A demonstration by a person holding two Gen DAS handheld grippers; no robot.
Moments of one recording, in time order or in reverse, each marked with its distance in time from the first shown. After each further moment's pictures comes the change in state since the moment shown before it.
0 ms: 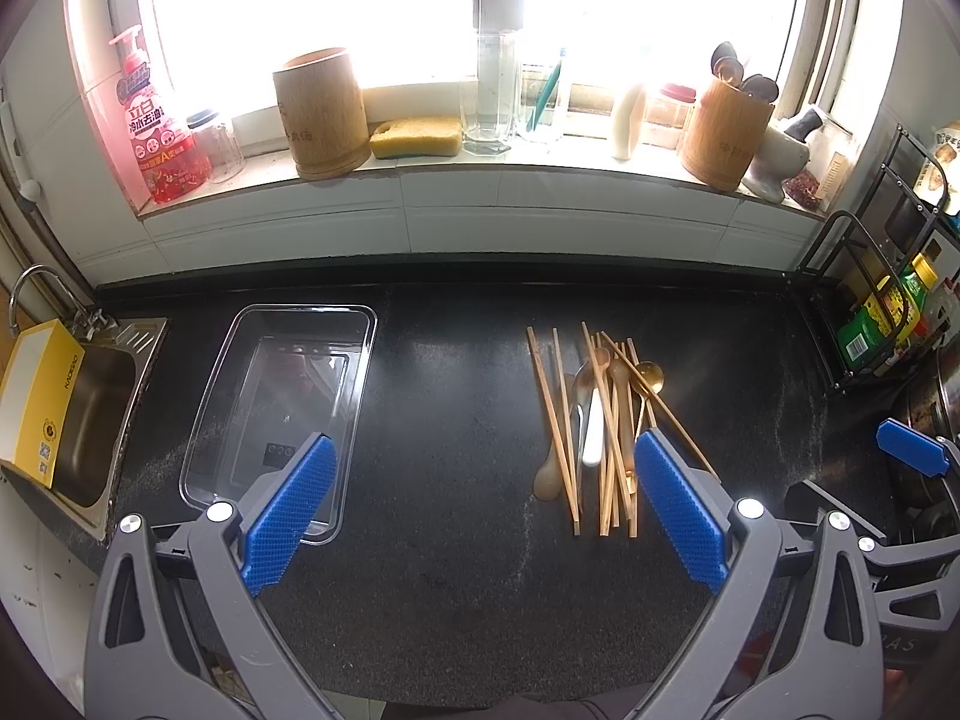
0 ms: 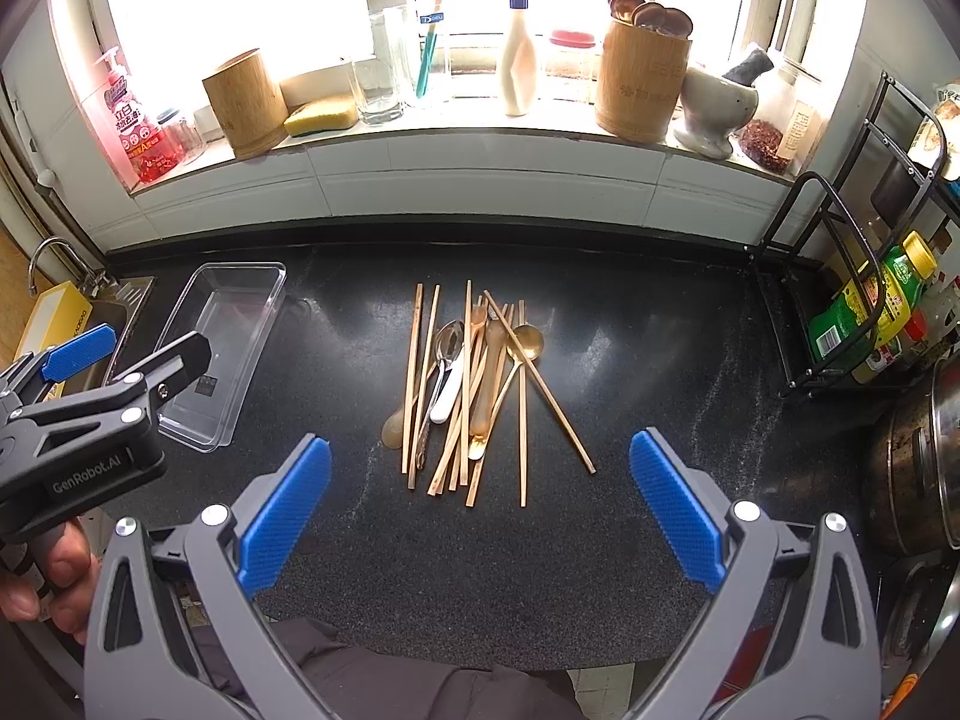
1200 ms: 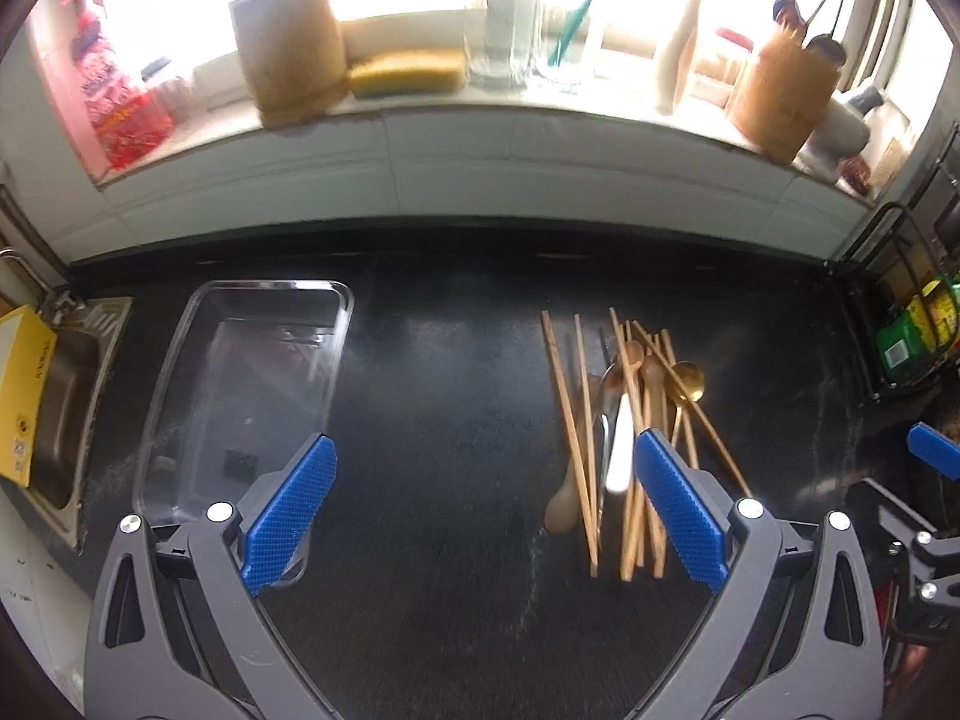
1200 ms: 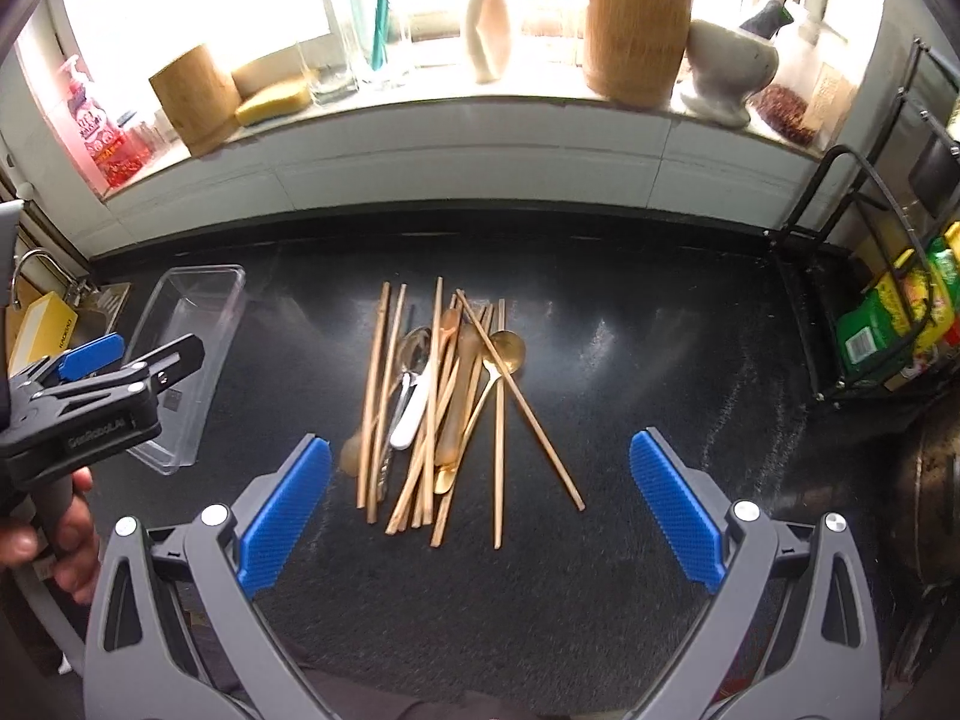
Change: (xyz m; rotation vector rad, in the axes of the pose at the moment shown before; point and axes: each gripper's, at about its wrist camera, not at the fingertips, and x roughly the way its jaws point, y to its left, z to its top) left arm 0.100 -0.001 0.020 -0.024 0.114 0.005; right arm 0.074 -0.041 0.023 0.015 0.049 0.025
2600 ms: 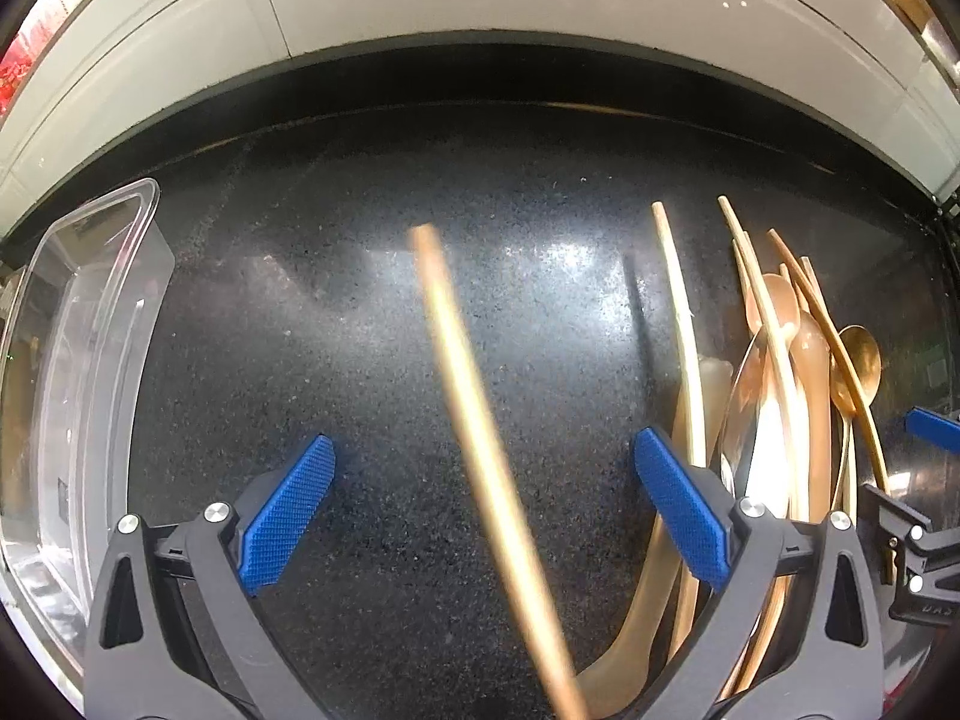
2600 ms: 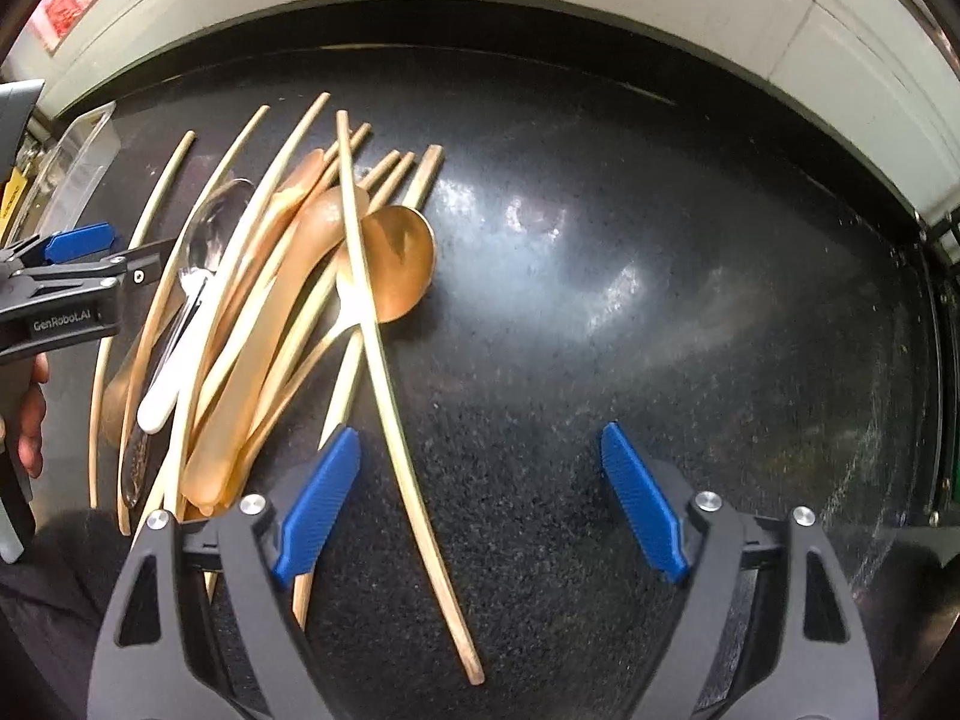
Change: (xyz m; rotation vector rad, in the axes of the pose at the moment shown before) left arm 0.207 -0.030 -0.012 0.015 0.136 0.033; right arm 0.223 -0.053 -0.007 -0.227 0.211 0.025
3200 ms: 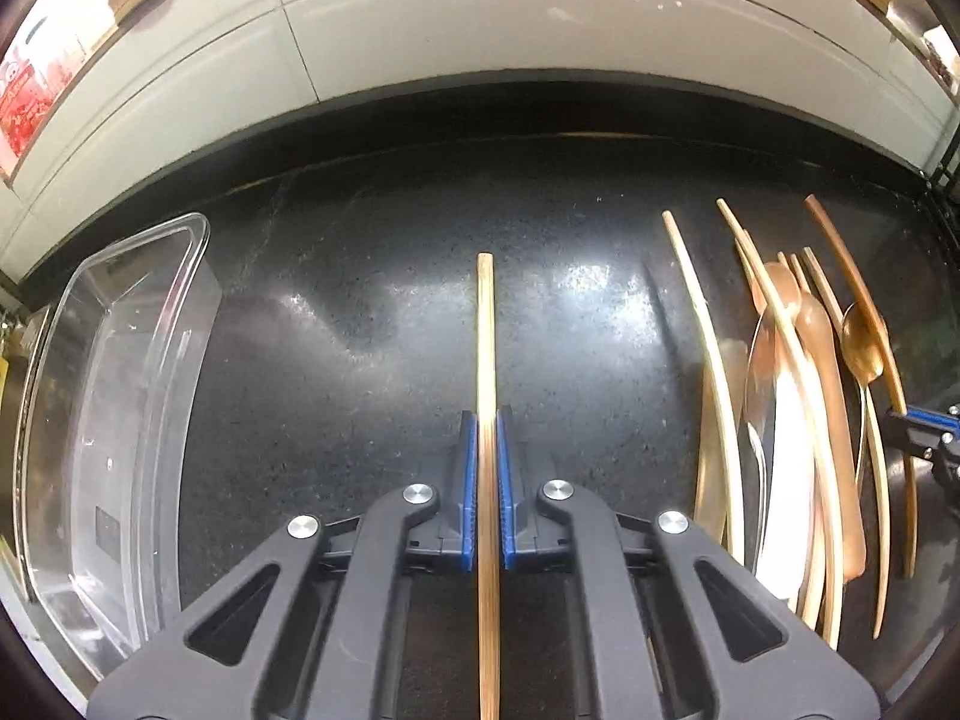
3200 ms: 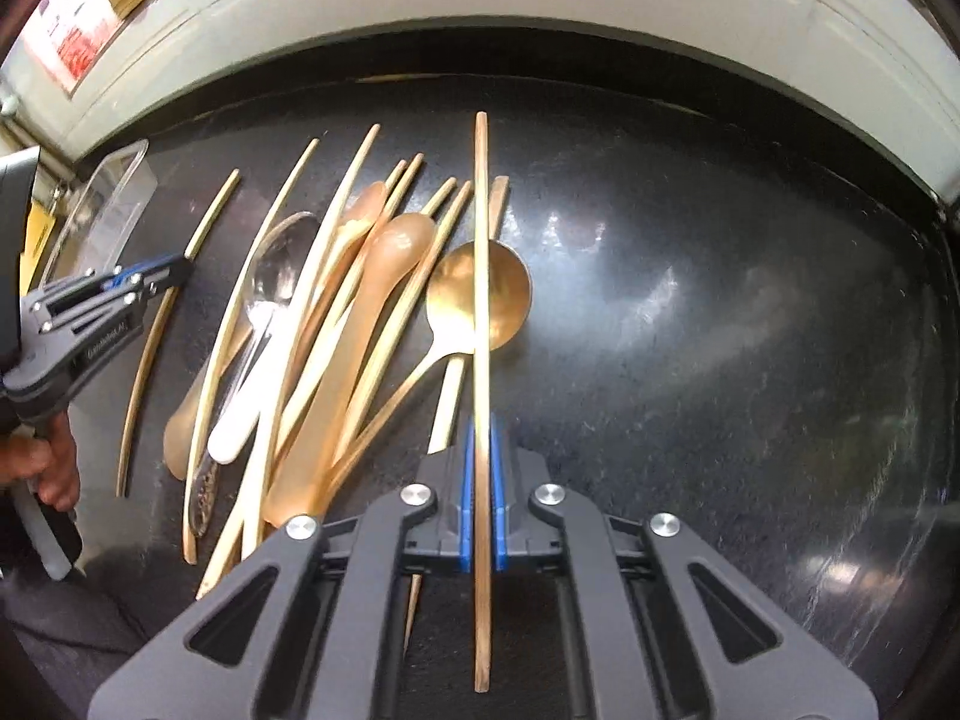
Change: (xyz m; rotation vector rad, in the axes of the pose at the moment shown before) left arm -0.028 0.018 -0.018 0.057 -0.069 0.031; right arm -0.018 0.015 -0.003 0.093 -0.047 0.092
